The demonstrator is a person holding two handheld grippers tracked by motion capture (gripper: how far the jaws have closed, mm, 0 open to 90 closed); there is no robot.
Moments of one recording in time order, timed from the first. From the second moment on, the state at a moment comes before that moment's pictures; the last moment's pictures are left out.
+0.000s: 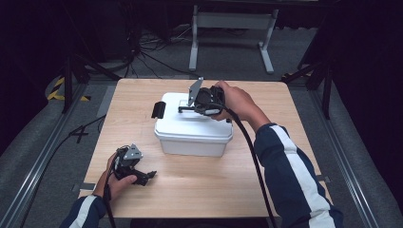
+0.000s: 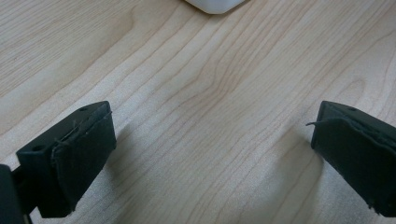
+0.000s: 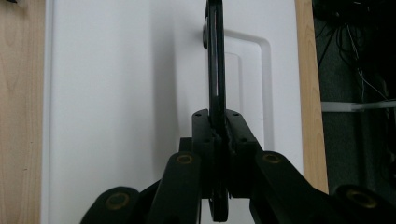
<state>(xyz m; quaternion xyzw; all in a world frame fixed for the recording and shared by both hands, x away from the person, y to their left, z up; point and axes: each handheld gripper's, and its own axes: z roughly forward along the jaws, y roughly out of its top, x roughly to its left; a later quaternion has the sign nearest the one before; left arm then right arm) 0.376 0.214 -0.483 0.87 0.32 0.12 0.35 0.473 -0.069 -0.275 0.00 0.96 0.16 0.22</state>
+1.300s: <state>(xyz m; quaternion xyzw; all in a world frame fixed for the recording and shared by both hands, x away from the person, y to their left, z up) 0.375 0.217 -0.482 0.87 0.32 0.12 0.35 0.448 -0.155 -0.236 0.04 0.95 0.20 0.24</state>
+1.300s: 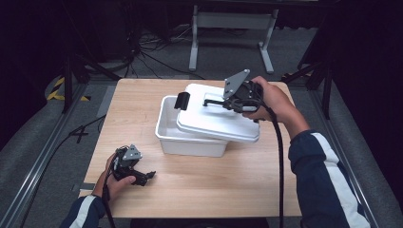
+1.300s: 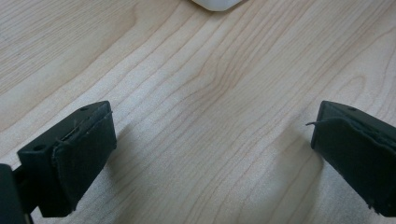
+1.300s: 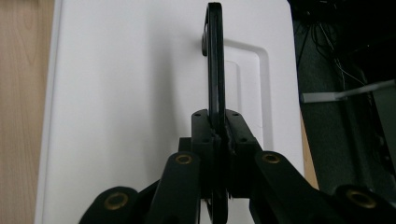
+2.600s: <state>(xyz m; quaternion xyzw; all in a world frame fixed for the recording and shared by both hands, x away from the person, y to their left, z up) 0.374 0.217 -0.482 0.87 0.32 0.12 0.35 0.435 -0.296 -0.236 0.15 0.92 0.23 0.28</state>
